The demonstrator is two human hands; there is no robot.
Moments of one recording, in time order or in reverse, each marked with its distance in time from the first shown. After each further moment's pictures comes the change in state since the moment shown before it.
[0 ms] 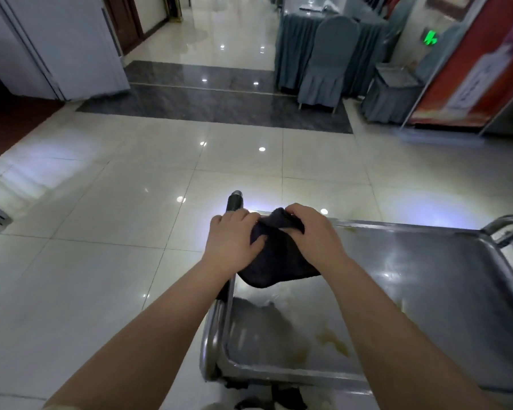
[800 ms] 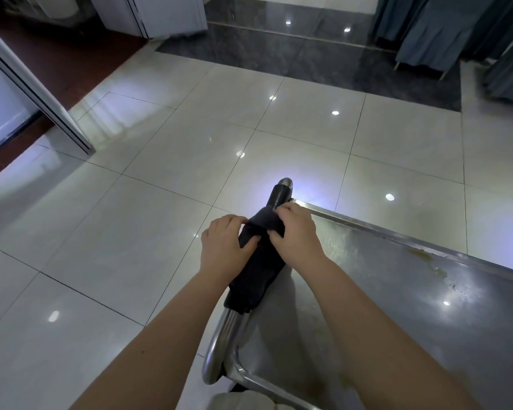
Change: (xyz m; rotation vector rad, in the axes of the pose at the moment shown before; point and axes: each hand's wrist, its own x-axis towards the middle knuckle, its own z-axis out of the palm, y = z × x) left_hand -0.004 -0.065 0.066 -0.109 0.015 -0.570; right_hand 0.090 0.012 0.112 -0.025 -0.273 -0.121
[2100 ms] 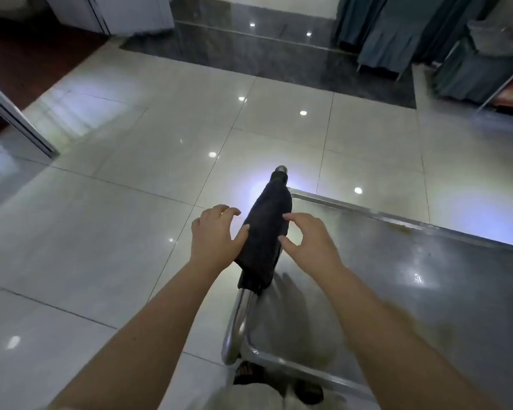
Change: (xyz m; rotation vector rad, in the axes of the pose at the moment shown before) left_hand -0.018 -0.036 -0.025 -0.004 -0.008 0.141; right_hand -0.068 -0.005 0.010 0.009 0.055 0.140
